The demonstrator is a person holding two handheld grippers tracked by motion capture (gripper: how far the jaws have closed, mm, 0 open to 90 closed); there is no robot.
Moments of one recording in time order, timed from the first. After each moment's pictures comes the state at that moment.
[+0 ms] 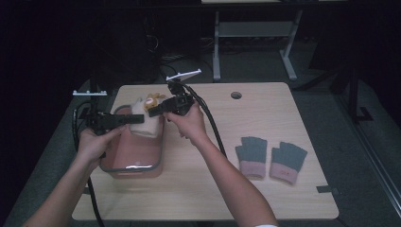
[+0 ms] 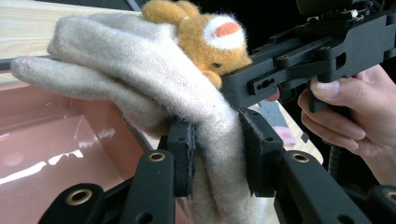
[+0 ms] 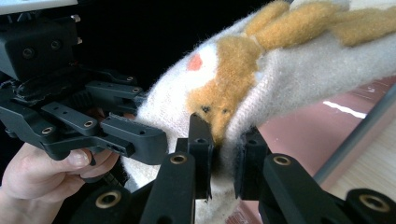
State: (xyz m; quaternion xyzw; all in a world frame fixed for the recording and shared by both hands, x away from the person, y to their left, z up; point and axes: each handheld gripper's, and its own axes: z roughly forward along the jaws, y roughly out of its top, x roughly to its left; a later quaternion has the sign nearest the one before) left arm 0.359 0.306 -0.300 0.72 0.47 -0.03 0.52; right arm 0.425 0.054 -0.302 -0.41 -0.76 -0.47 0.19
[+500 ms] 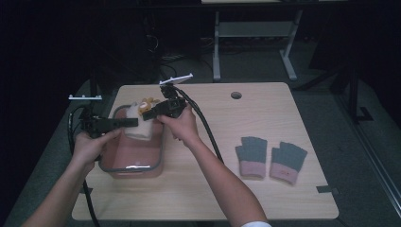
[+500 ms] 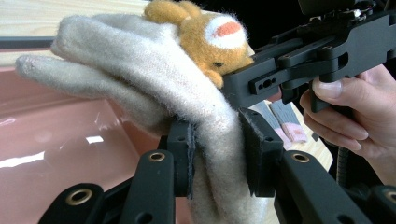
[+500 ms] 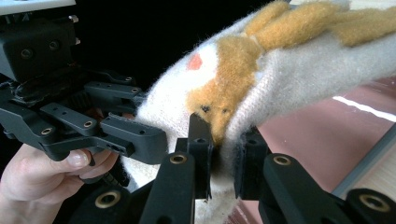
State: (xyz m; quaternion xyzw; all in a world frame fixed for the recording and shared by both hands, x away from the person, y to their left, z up) left arm 0.361 0.324 -0.317 0.71 0.49 -0.03 0.50; right arm 0.433 0.075 -0.321 -0.41 -0.76 -0.46 0.20
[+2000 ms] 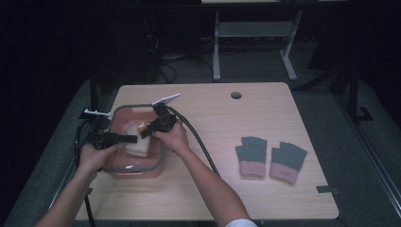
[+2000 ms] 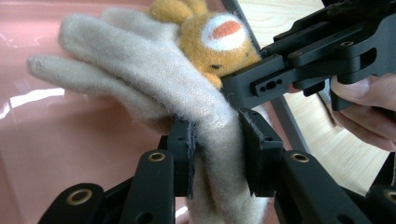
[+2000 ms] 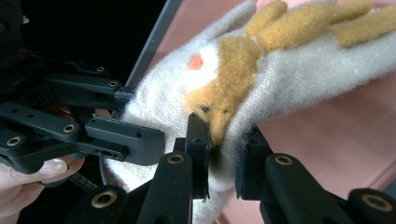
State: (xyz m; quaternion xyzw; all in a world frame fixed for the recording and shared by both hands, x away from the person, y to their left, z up) left arm 0.368 0.336 -0.381 0.73 0.56 -0.05 0.40; right arm 0.446 0.114 -0.403 -0.44 -0.78 -0.38 0.24
